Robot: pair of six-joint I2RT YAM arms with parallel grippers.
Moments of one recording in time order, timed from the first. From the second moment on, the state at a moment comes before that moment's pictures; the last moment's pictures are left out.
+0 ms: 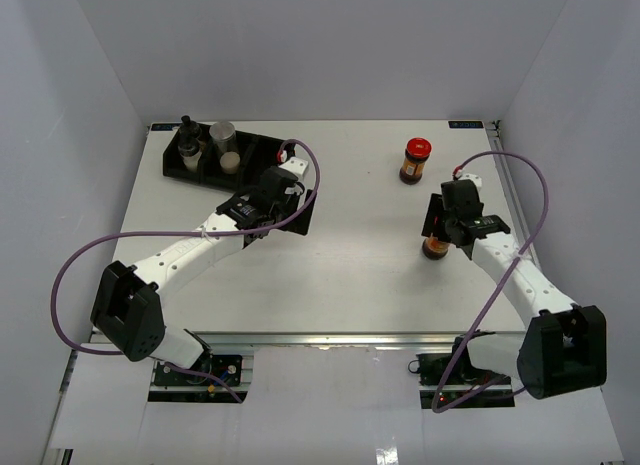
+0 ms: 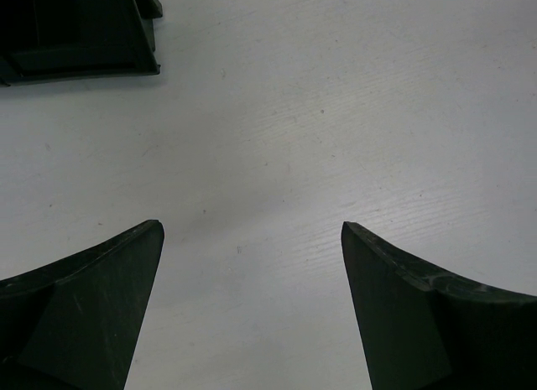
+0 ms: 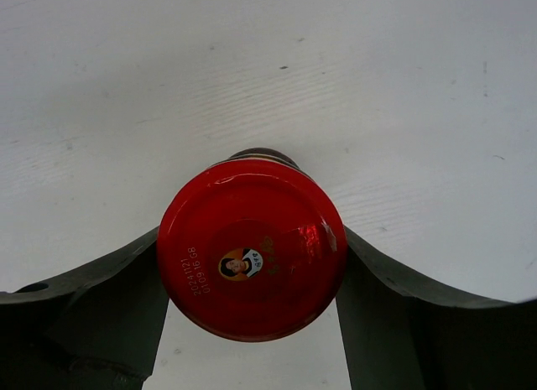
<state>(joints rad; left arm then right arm) -0.66 1.45 1.14 -0.45 -0.25 -0.19 0.24 1.20 0.84 -0.51 0.29 0.33</state>
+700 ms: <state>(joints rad) -0.66 1.31 1.10 -0.45 -0.50 -0.22 0.79 1.81 1.46 -0.54 0.24 0.30</state>
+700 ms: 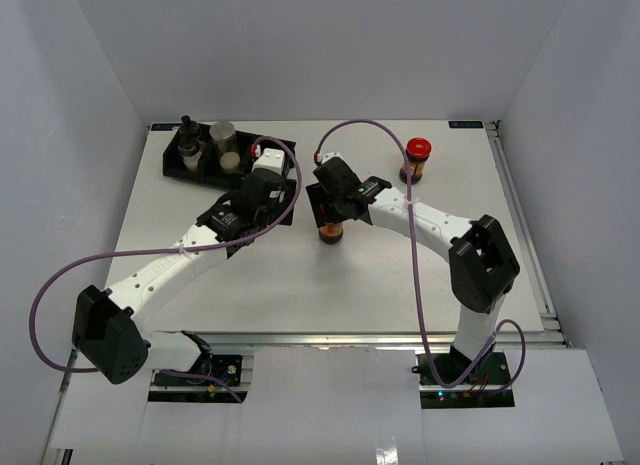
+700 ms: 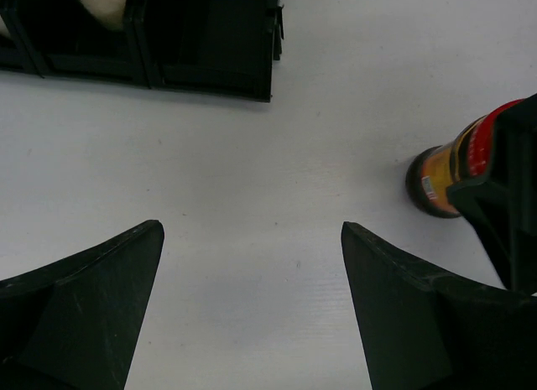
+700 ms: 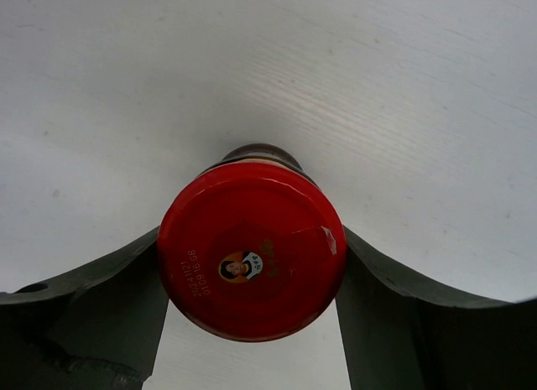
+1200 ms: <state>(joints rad) -0.63 1.30 1.10 -0.43 -0.41 -0.24 0.82 1.89 1.56 -0.56 0.22 0.28</state>
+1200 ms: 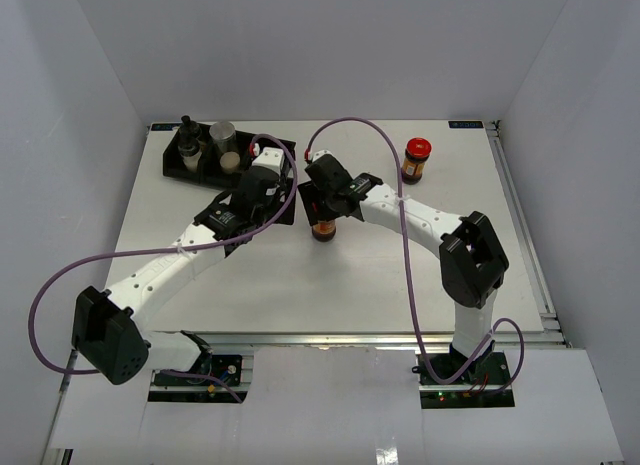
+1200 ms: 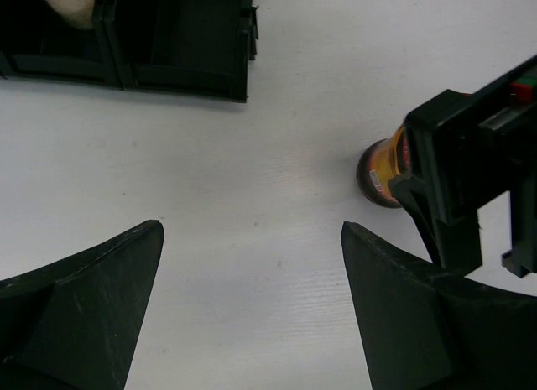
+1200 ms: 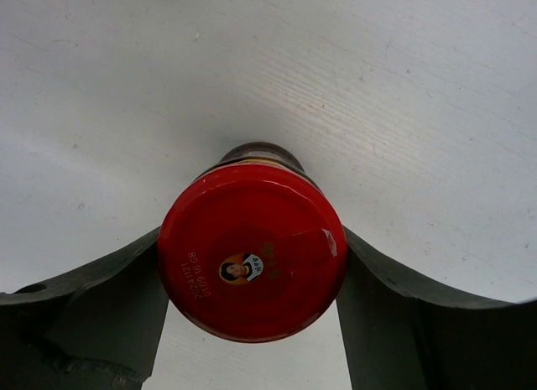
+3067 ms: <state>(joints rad) -0.72 1.84 1.47 -0.59 -0.10 -0.17 0.19 1.75 1.53 -0.42 0.14 0.11</state>
